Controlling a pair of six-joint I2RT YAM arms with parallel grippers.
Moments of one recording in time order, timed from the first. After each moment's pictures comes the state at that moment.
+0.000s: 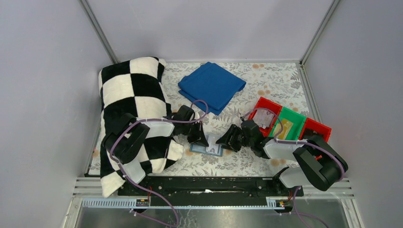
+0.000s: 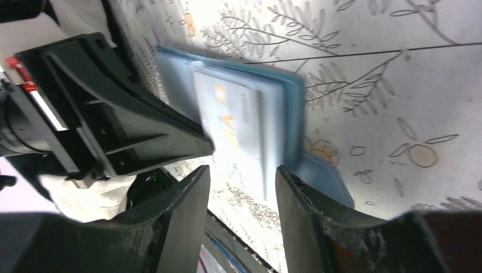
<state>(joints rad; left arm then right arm) -0.64 1.72 0.77 -0.03 0.64 -0.73 0.63 1.38 0.35 0.34 -0.32 1.15</state>
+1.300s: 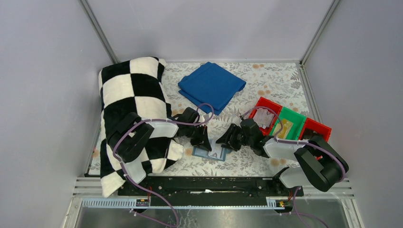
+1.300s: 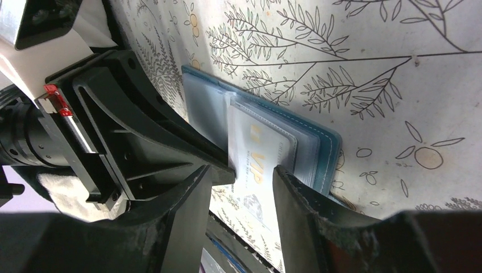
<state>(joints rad) -0.69 1.75 0.80 -0.05 0.69 -0.69 0.63 1.37 0.37 0.28 -0.31 1.12</state>
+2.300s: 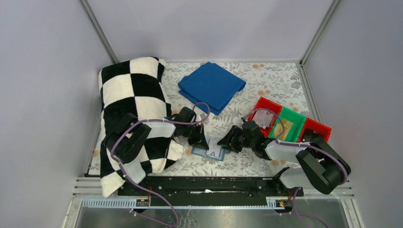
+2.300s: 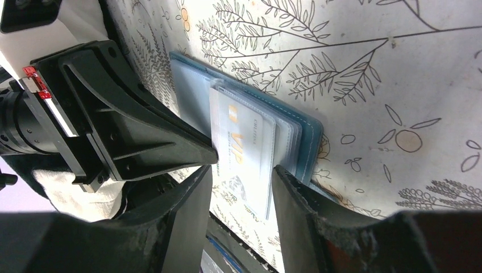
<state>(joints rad) -0.65 1.73 0.77 -0.05 0.67 -0.70 0.63 1.33 0.33 0.30 -0.30 1.13</state>
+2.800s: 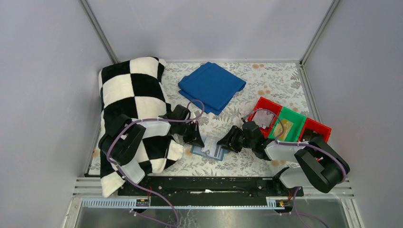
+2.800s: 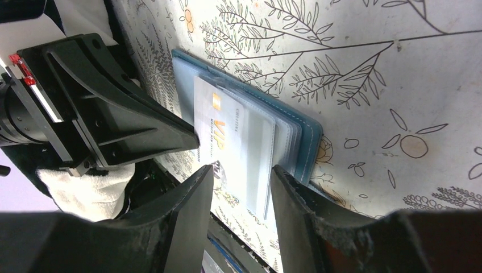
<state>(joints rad) -0.58 1.68 0.76 -0.11 0.67 -0.65 0.63 1.36 0.31 0.35 -0.31 1.15</state>
